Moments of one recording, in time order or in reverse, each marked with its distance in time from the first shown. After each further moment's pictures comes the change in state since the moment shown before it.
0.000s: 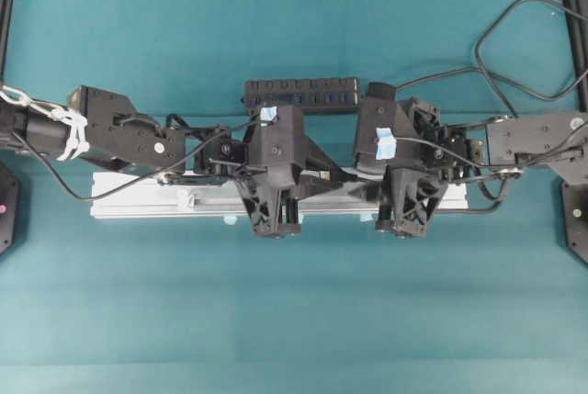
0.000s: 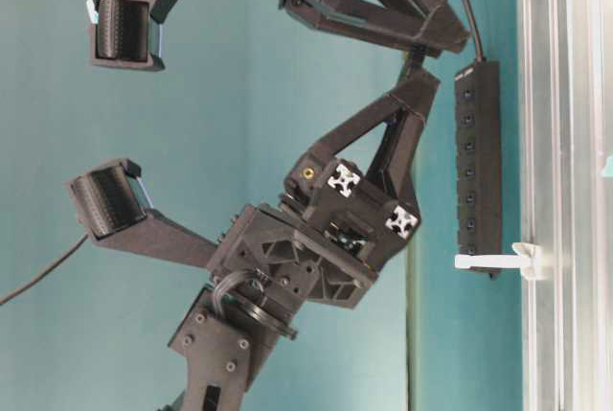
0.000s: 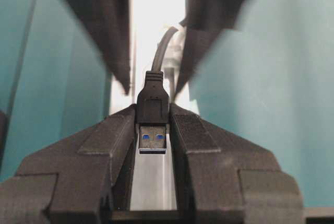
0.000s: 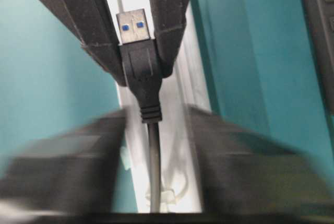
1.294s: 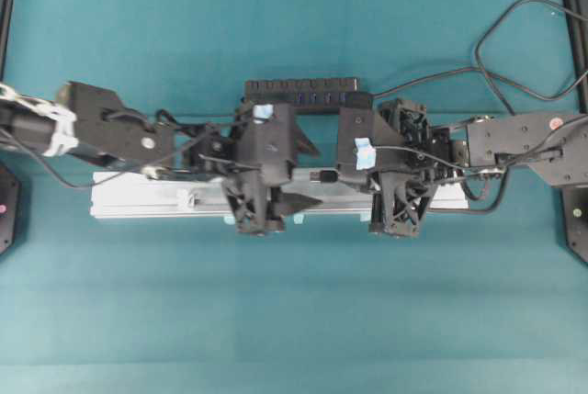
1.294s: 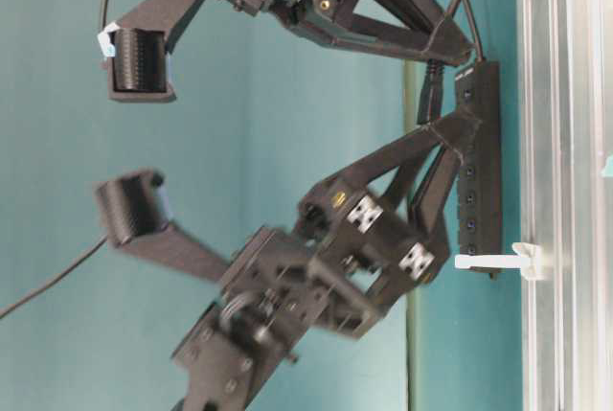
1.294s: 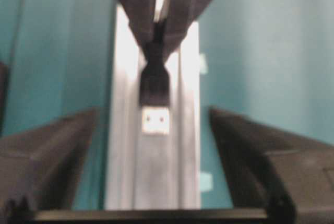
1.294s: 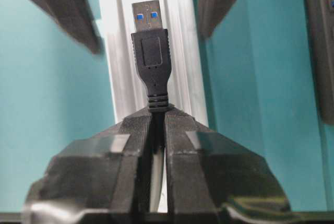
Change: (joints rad) left arm 0.011 -0.058 0.049 0.002 0.115 -0.011; right arm 0.006 0.057 -0.064 -0.003 0.094 -0.072
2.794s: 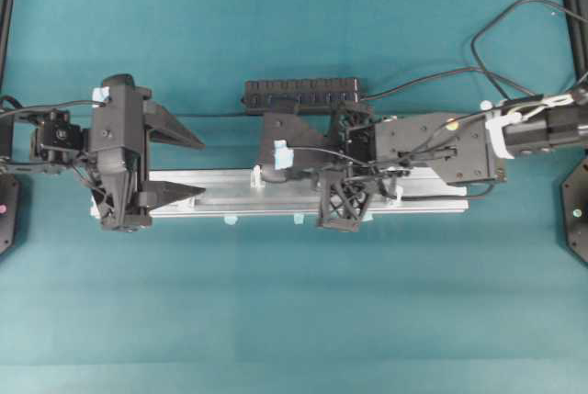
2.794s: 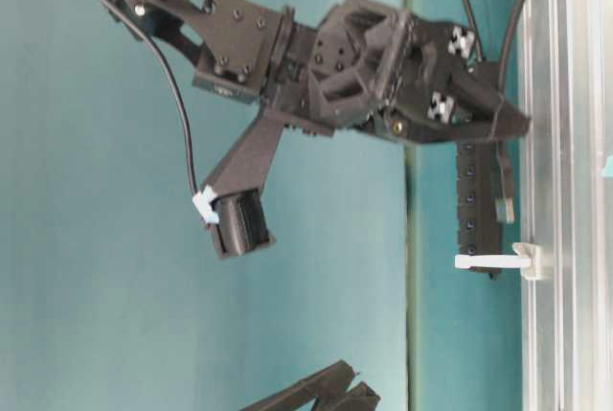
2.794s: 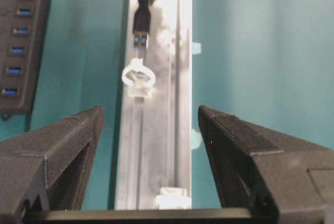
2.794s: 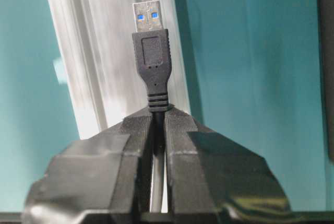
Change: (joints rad) left arm 0.012 -0.528 0.388 -0.002 0.129 -0.006; right arm -0.015 0.287 -0.293 0.000 0.201 -0.002
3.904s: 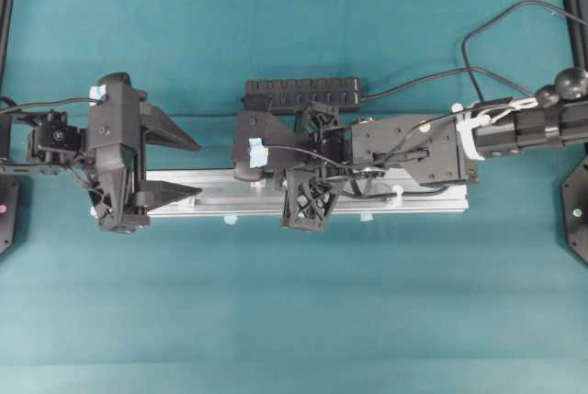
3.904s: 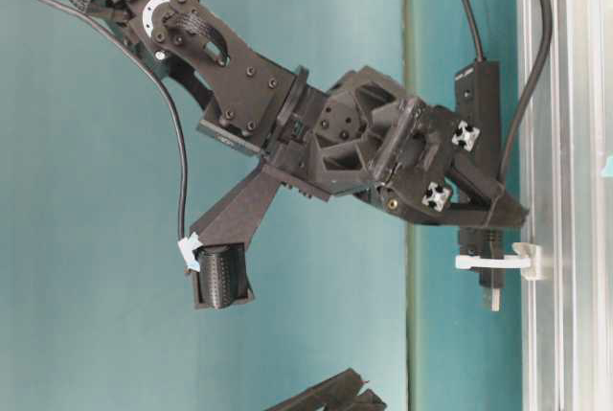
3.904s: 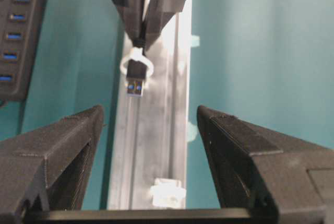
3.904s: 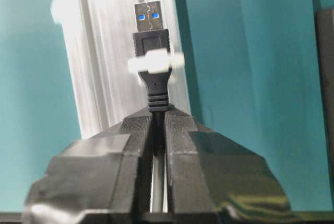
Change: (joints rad) left arm 0.000 0.006 0.011 0.002 0.000 -0.038; right arm -0.002 0.069 -0.066 0.002 -0.158 0.000
